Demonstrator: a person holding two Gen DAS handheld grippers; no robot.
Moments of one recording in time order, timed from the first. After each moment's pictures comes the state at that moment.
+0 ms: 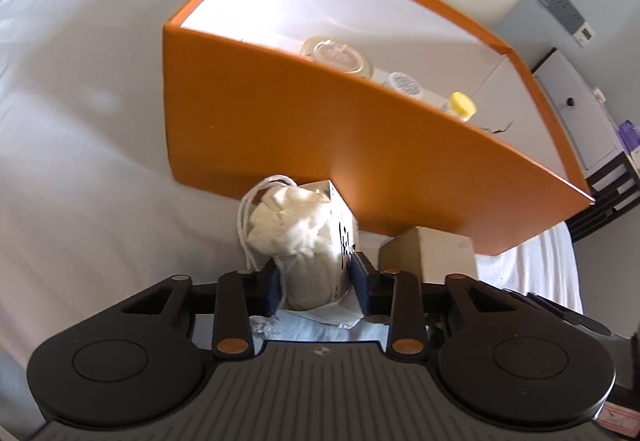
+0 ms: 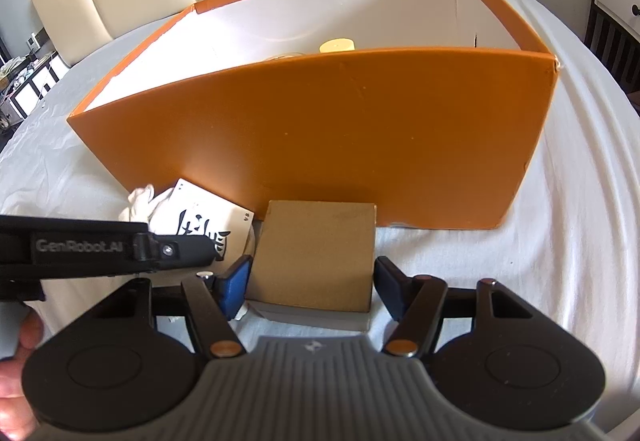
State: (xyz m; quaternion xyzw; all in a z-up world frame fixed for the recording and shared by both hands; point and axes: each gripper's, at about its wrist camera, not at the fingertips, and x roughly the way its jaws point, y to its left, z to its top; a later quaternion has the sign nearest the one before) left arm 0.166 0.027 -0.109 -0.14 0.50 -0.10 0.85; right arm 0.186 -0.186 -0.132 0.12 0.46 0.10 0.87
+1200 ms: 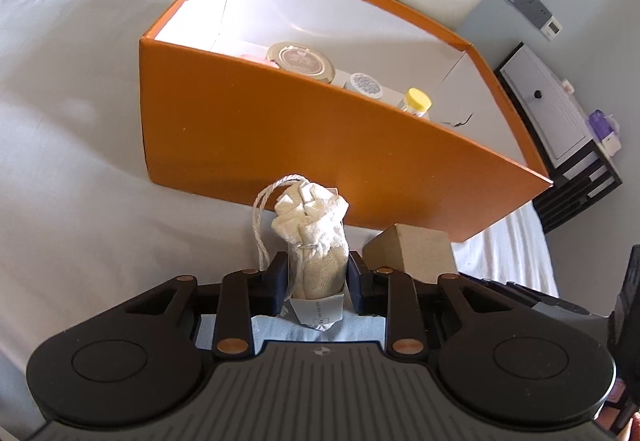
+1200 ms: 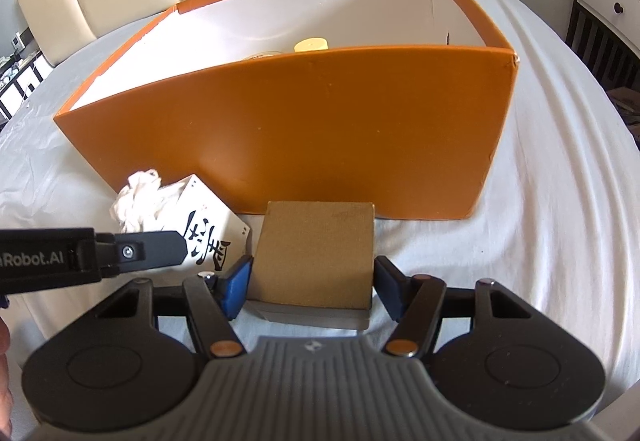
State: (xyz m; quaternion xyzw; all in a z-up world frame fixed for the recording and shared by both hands) left arm 0.152 0.021 -0.099 -0.13 0.49 -0.14 0.85; right arm 0.176 -0.191 -0.130 0.12 0.46 0.07 0.87
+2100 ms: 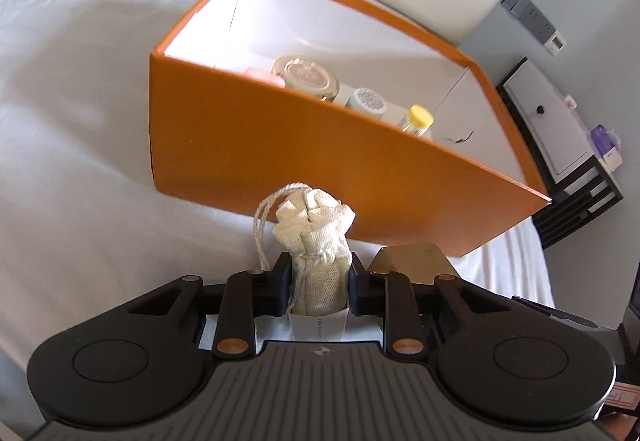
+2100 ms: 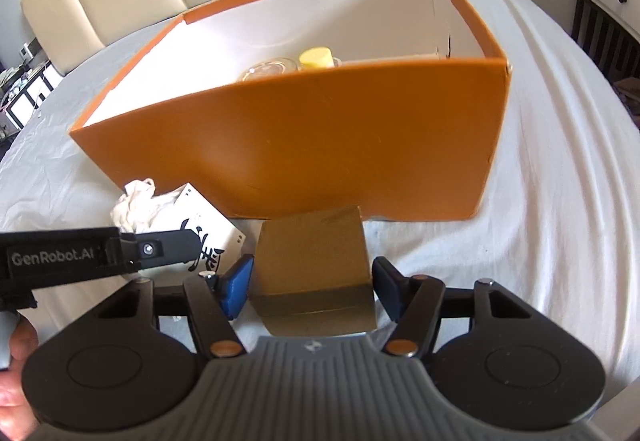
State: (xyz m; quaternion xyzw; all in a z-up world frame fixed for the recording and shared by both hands) left arm 0.149 0.030 -0.091 -0.15 0.47 -0.13 0.86; right arm 0.175 -0.204 -0.115 0.13 0.46 0.09 0.87
